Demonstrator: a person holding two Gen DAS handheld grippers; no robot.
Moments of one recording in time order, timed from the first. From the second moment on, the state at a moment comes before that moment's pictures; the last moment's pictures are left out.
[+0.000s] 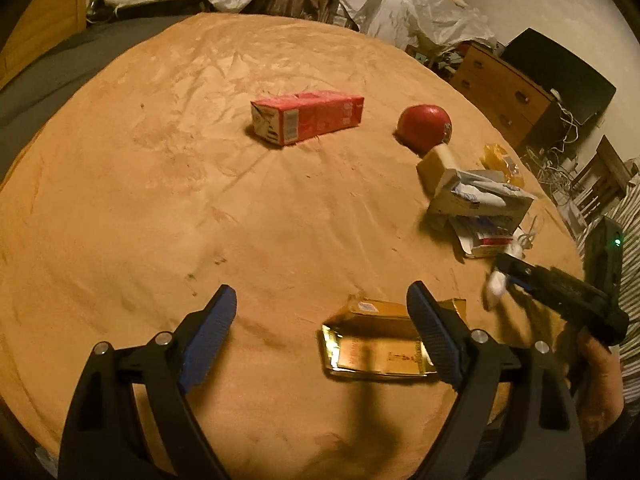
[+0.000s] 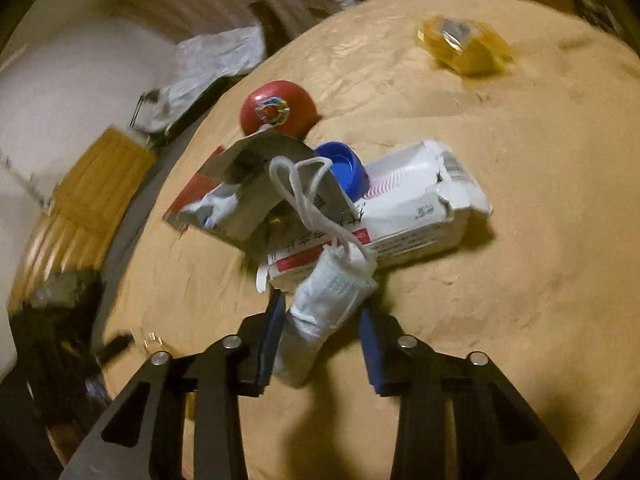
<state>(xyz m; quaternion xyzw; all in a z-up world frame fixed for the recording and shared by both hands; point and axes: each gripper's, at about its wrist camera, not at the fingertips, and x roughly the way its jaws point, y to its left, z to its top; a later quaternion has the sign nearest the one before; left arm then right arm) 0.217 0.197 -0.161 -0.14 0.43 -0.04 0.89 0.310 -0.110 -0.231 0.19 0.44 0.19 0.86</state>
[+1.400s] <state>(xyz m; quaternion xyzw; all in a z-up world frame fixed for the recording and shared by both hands) 0.228 0.060 -0.165 0.35 0.40 -0.41 0.74 0.269 -0.146 -0.210 -0.04 0.49 0.23 0.84</state>
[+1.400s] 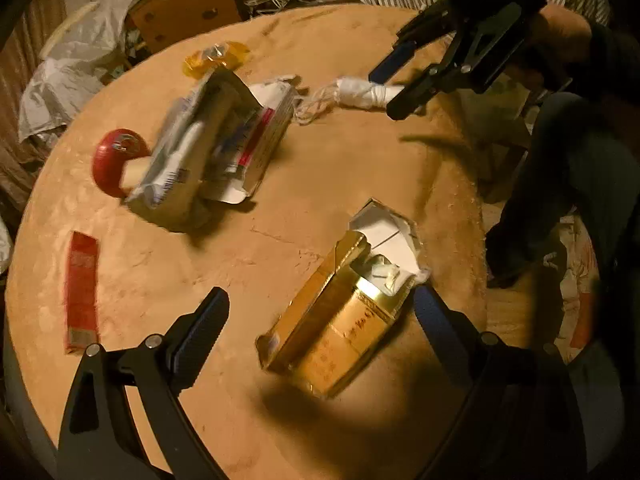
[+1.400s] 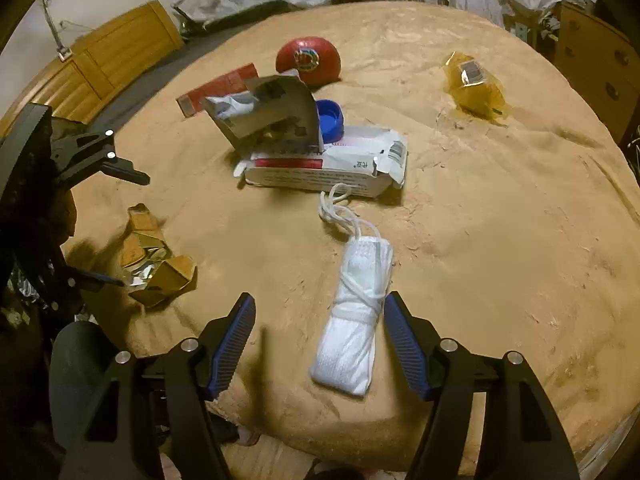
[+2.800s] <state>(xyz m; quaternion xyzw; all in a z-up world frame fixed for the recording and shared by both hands) 0.167 0.061 -0.134 0.02 0.34 -0.04 0.94 0.207 -0.132 -0.179 -0.04 0.34 0.17 0.92</state>
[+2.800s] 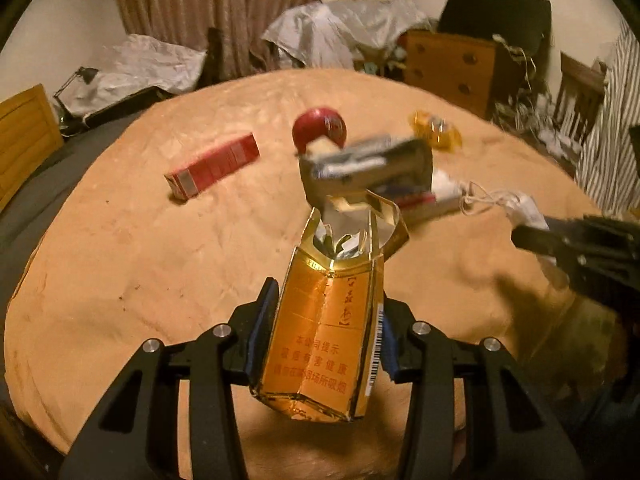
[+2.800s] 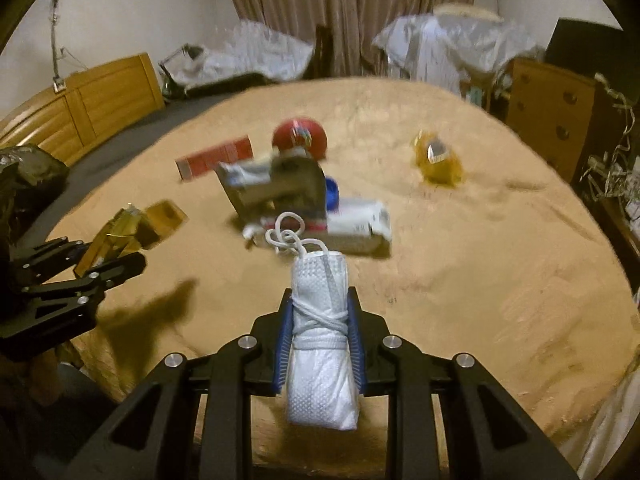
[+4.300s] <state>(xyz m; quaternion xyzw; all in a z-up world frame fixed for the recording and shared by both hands) 0.146 -0.007 -0.046 0.03 0.22 0.03 0.97 0.097 -0.178 -0.072 -0.01 0.19 0.10 0.98</state>
